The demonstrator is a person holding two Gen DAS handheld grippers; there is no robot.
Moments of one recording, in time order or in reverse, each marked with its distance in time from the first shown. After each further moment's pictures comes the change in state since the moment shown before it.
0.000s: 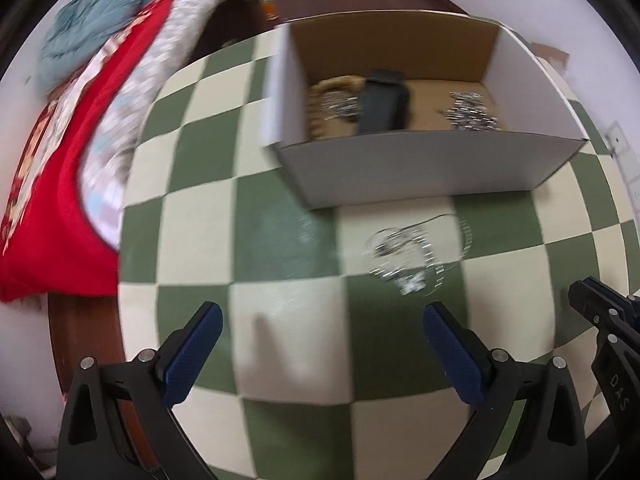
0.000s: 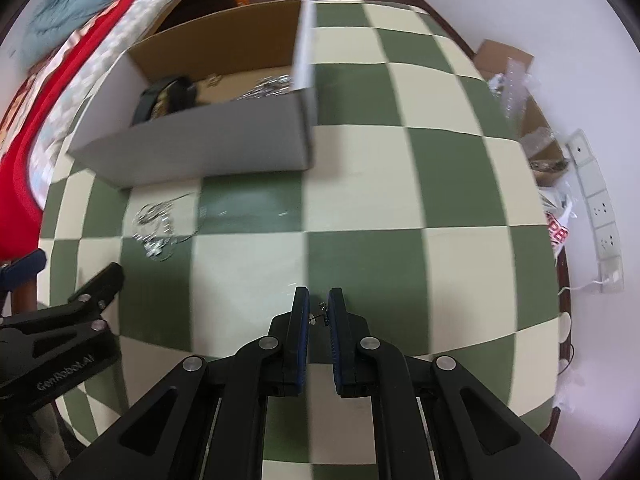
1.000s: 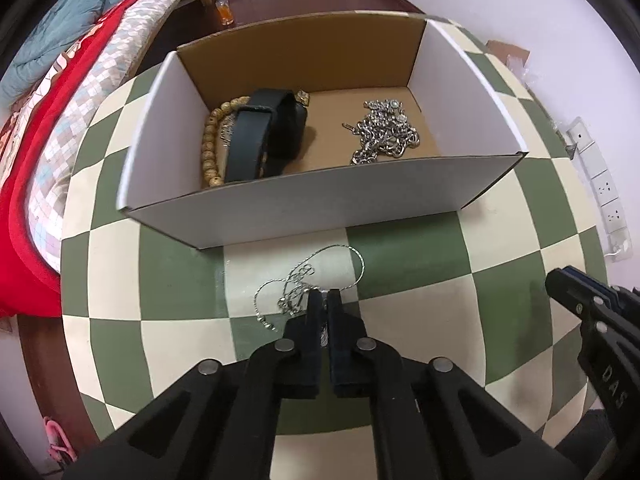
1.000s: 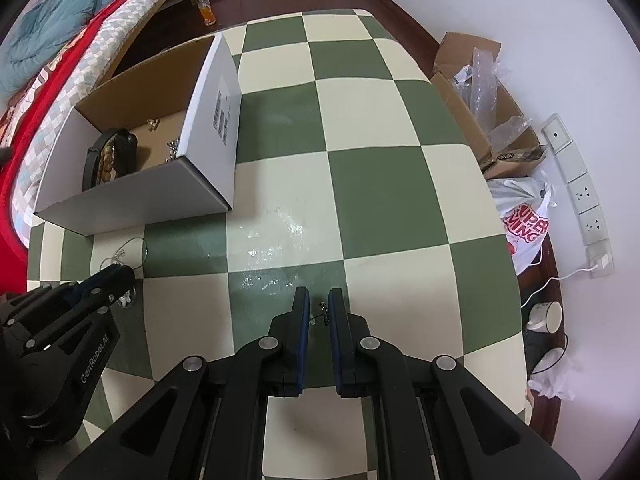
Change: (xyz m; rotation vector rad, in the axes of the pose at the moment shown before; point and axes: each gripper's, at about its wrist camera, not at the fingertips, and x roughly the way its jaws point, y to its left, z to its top) left arm 0.000 -0.044 0.022 0.027 -0.013 -0.161; right arm -0.003 -0.042 0.022 0.082 -0.024 -0.029
